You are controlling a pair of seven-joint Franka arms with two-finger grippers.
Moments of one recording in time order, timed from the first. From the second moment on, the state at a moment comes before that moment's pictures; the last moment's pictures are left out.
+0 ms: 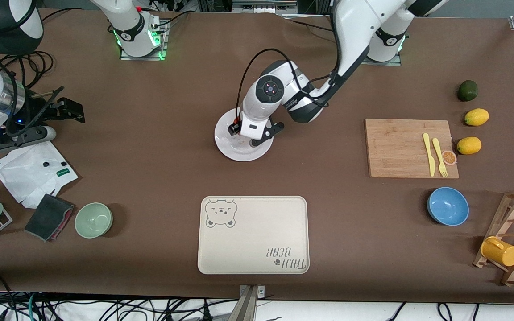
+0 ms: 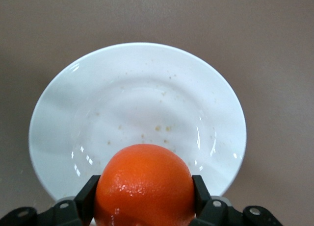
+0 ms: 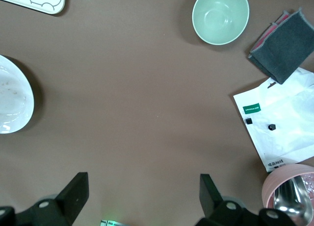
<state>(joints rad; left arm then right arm) -0.54 0.73 -0.37 -1.59 -0.02 2.36 -1.45 0.13 0.15 -0.06 -1.55 0.01 1.55 -0.20</state>
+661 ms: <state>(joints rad) -0.71 0.76 -0.20 -1.58 0.01 2.37 -1.47 0.13 0.15 -0.06 -1.55 0.01 1.55 -0.20</state>
